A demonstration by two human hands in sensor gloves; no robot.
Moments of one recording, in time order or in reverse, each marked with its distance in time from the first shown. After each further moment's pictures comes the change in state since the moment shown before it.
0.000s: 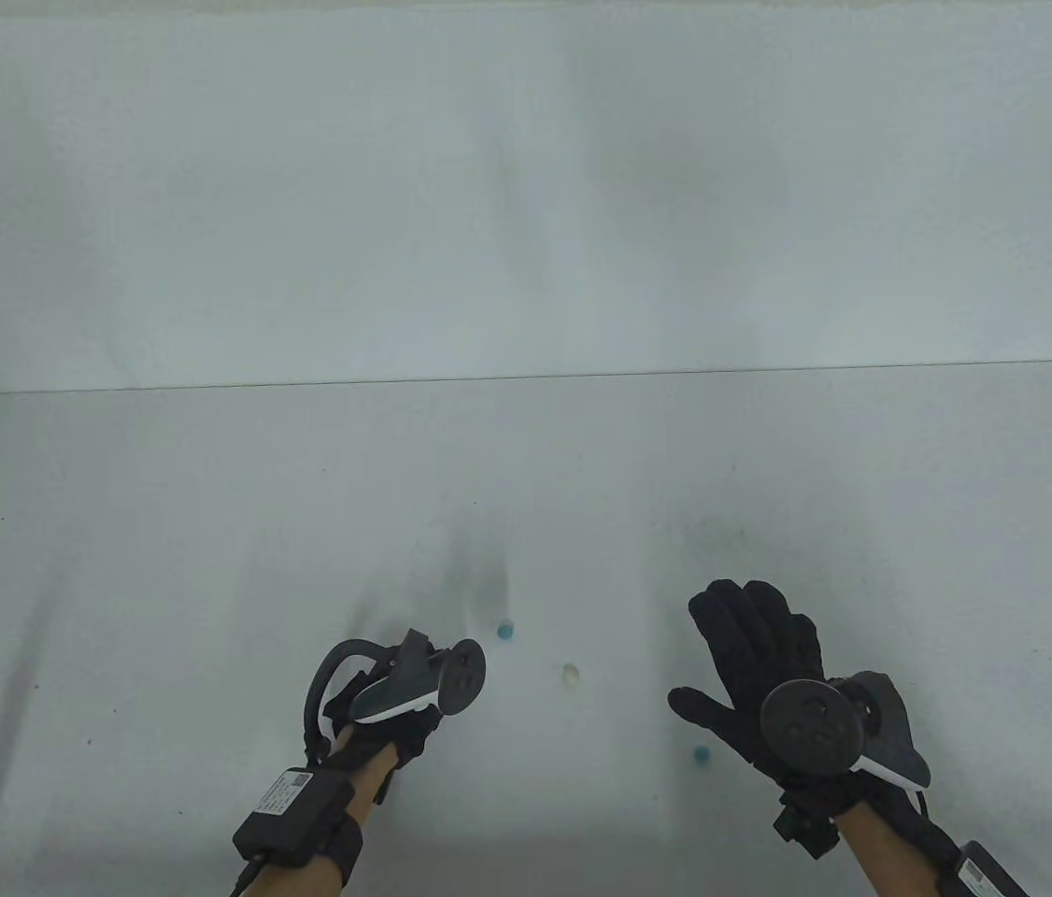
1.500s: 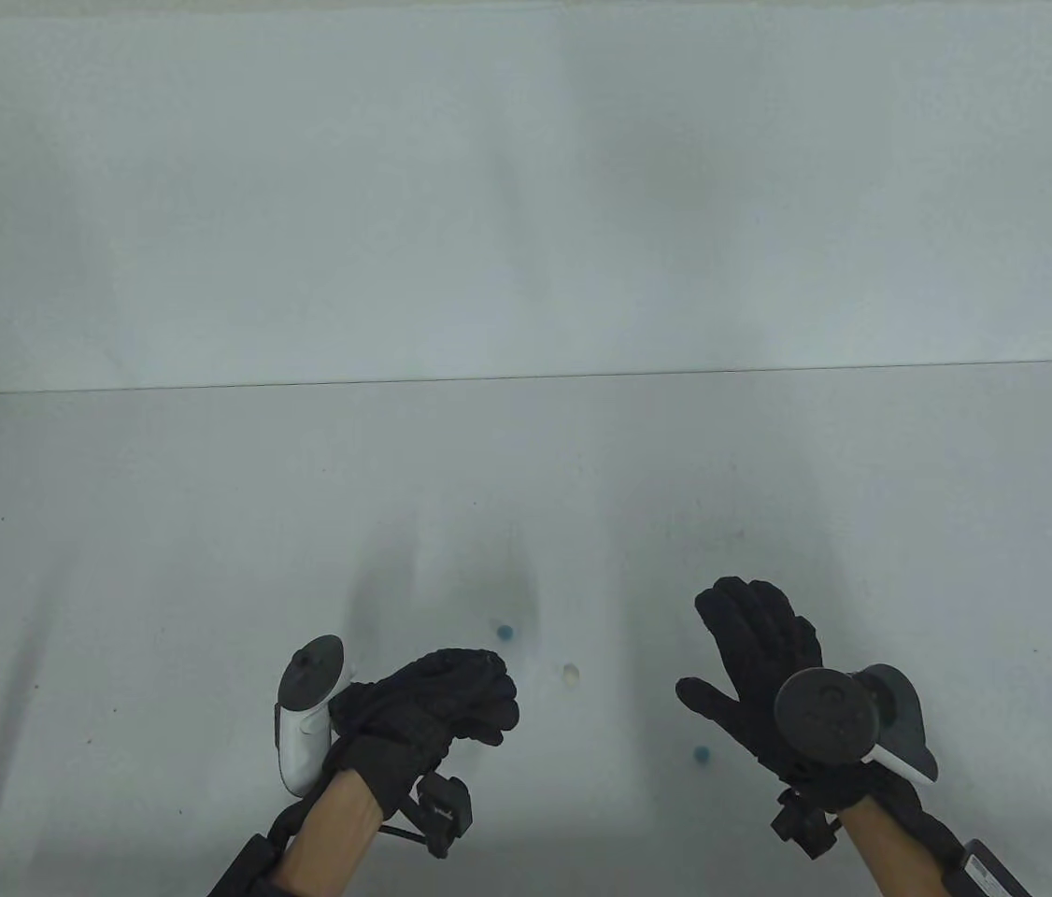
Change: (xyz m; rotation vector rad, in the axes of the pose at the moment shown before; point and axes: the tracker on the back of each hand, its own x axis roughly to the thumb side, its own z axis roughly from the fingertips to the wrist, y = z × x) left_hand -0.015 0.017 0.066 0.060 -0.053 1.808; right_hand -0.007 -0.003 -0.001 -0.003 0.023 -0.096
